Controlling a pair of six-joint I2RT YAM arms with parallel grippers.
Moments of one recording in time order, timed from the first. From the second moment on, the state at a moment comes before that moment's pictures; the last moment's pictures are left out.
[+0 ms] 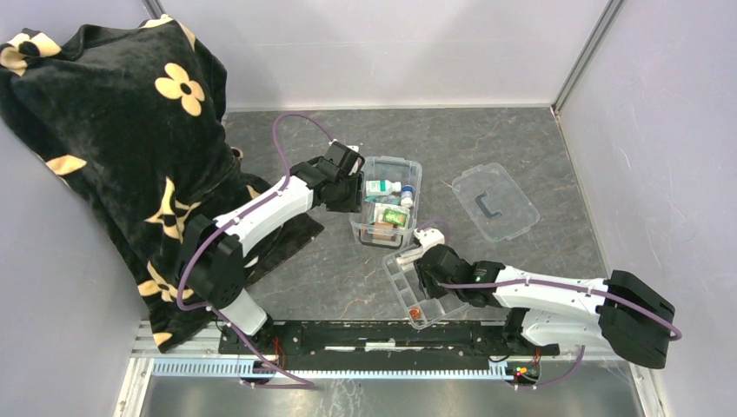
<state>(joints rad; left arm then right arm) -0.61 1.62 1.26 -0.65 -0.05 -0.45 1.05 1.12 0.44 -0.27 0.23 0.53</state>
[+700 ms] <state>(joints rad) -0.61 1.61 1.22 -0.61 0.04 -0.45 1.07 1.02 0.51 -0.45 0.40 0.52</state>
